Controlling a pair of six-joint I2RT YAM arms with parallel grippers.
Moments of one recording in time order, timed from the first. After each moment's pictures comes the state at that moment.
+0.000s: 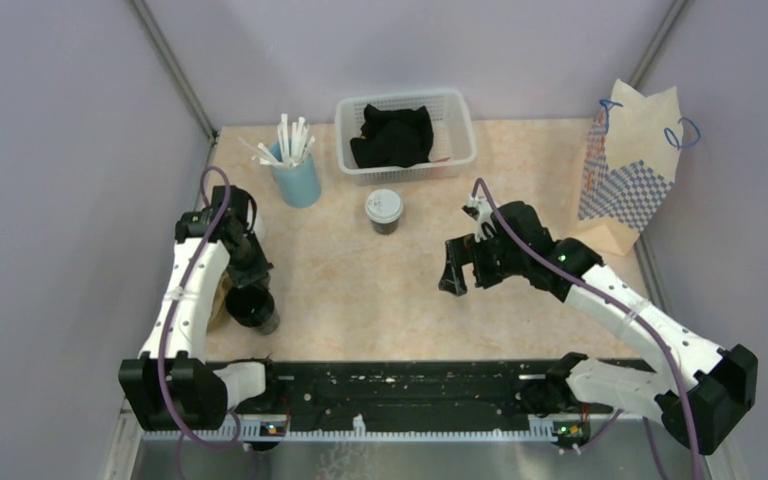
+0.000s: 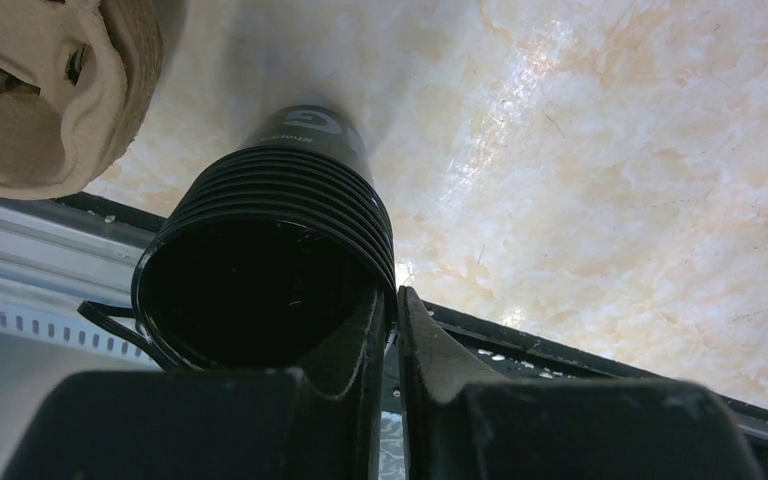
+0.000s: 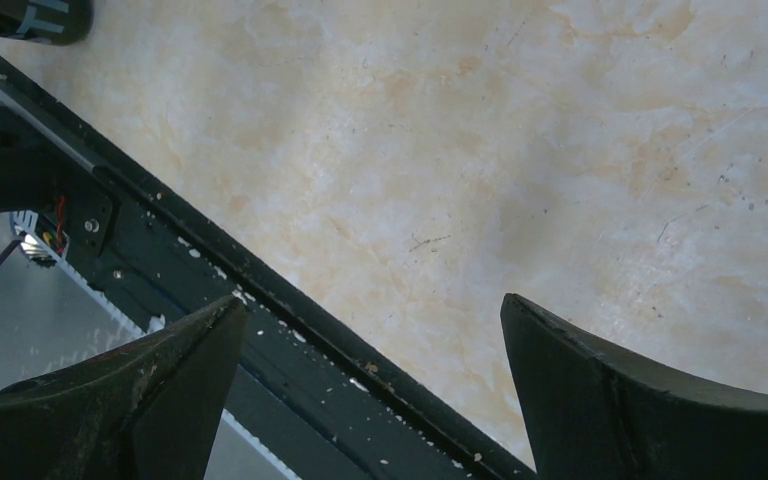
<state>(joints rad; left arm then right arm) 0.02 1.19 1.12 -1.24 -0.04 -0.46 0.66 1.05 0.94 -0.68 -0.21 0.33</state>
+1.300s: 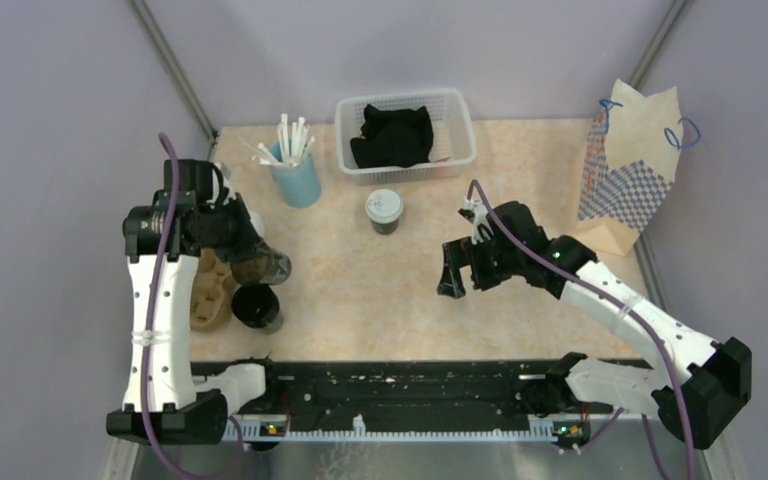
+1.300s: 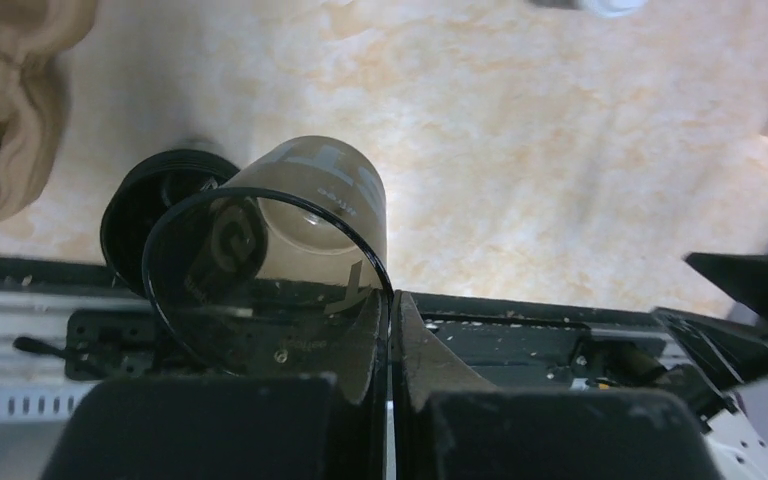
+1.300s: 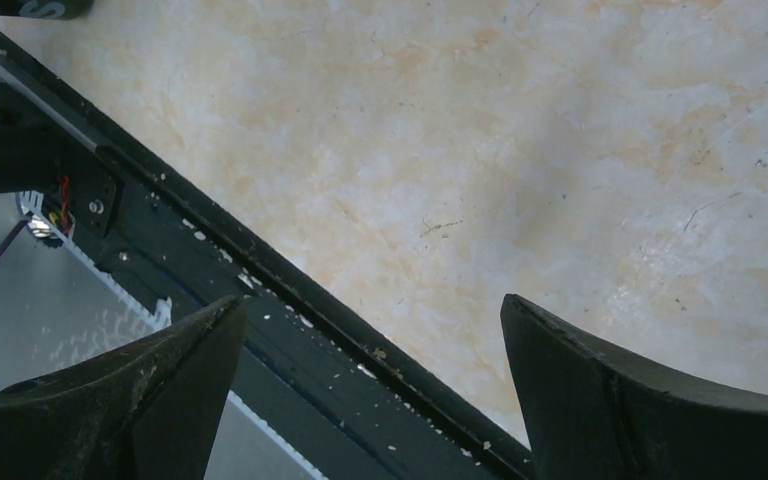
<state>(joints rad) 0.02 1.12 1.52 -1.42 0.17 -0.44 0.66 1.09 0.94 -0.69 -0.25 0.33</state>
